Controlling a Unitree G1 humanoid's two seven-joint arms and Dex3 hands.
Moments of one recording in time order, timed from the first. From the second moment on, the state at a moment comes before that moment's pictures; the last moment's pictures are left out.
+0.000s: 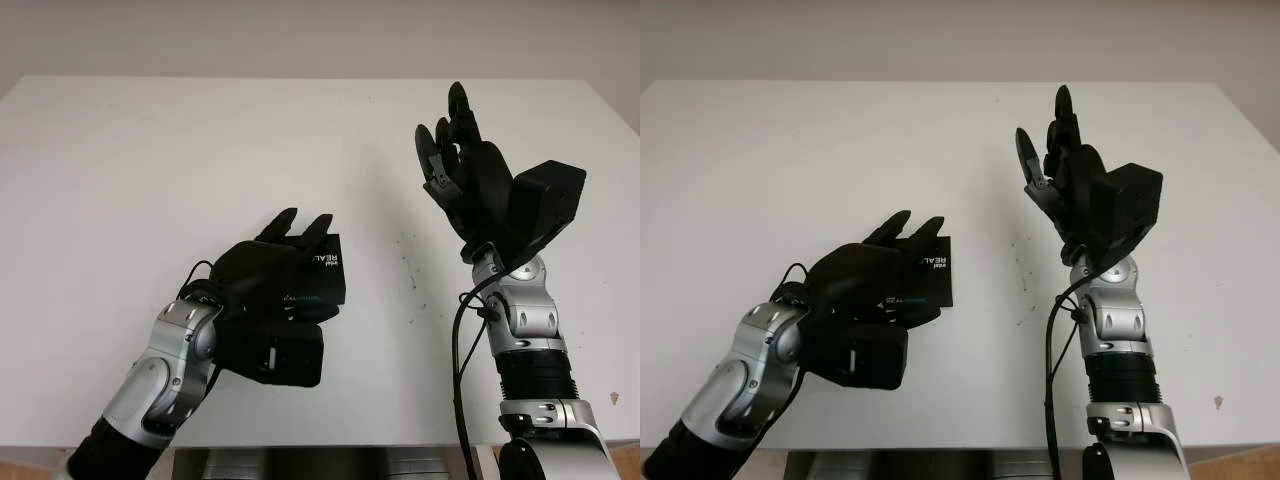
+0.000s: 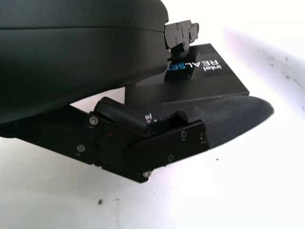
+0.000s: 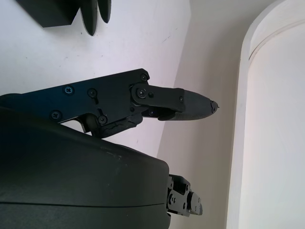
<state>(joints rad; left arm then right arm) -0.37 0.42 -0.35 -0.24 0.86 0.26 -0.76 -0.55 -0.19 -0.14 0.27 0.13 0.06 0.15</state>
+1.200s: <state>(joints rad) -0.30 0.23 0.26 0.08 -0.15 0.01 -0.22 -0.47 -0.19 -0.08 0.19 0.05 0.09 0.15</state>
